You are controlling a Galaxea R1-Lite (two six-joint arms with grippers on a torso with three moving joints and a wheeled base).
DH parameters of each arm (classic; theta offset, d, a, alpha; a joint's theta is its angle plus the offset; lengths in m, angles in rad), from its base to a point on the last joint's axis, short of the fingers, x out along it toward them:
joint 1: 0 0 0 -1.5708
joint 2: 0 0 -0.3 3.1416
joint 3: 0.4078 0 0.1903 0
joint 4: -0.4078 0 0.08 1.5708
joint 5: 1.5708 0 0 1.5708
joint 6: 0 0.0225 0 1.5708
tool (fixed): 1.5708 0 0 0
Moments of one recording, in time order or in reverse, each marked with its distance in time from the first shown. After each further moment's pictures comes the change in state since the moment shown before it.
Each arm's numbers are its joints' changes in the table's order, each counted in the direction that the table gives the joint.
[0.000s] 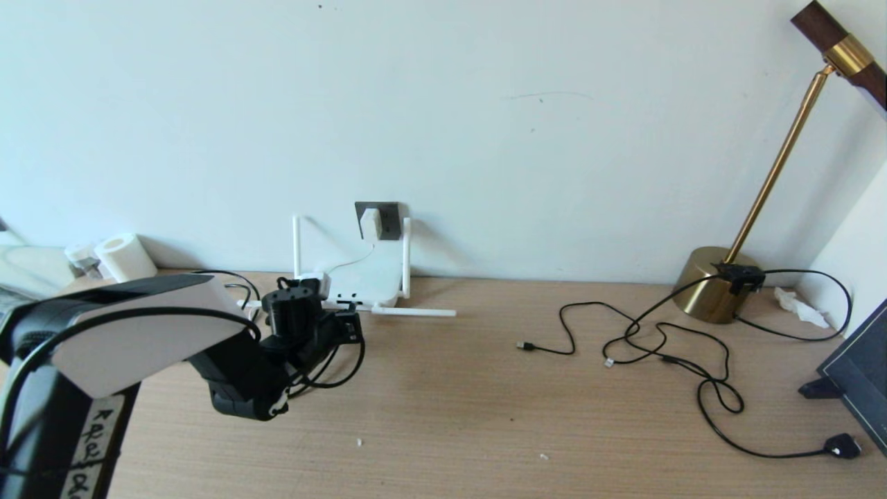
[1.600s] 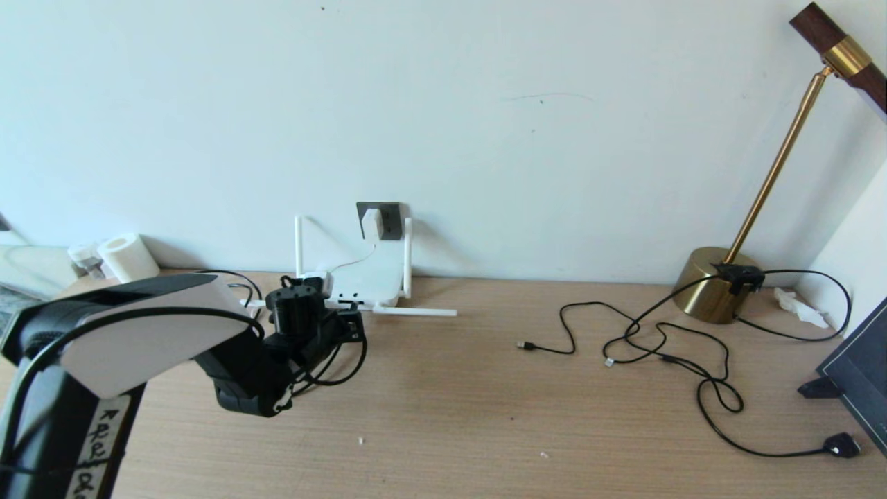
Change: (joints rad) left arm 0.004 0.014 0.038 -0.012 0.000 0.000; right arm 0.000 0.000 0.000 0.000 0.000 0.000
